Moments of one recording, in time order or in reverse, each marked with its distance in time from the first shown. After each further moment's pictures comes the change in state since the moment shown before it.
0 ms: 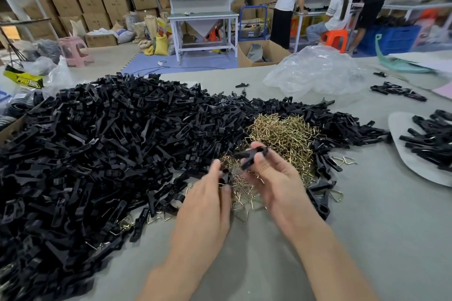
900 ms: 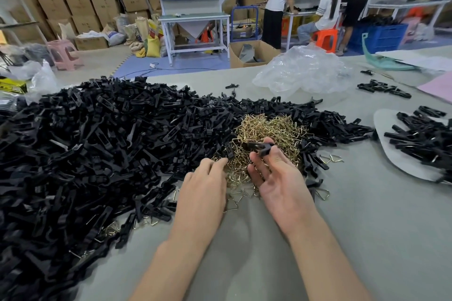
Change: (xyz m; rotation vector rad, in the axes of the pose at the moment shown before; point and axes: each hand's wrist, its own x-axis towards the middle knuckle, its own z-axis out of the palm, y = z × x) left_hand 0.035 0.009 0.021 0.289 0.041 0.101; right_hand 0.007 -0.012 -0.023 0.279 0.112 -0.011
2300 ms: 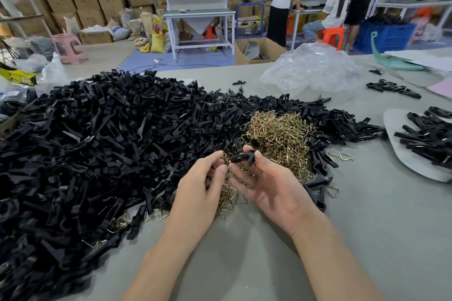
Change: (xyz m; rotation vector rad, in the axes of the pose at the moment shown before) left_hand -0.011 -0.022 -0.022 -0.638 -0.018 -0.182; right_hand -0.004 0.017 0.006 -0.084 -0.184 0.265
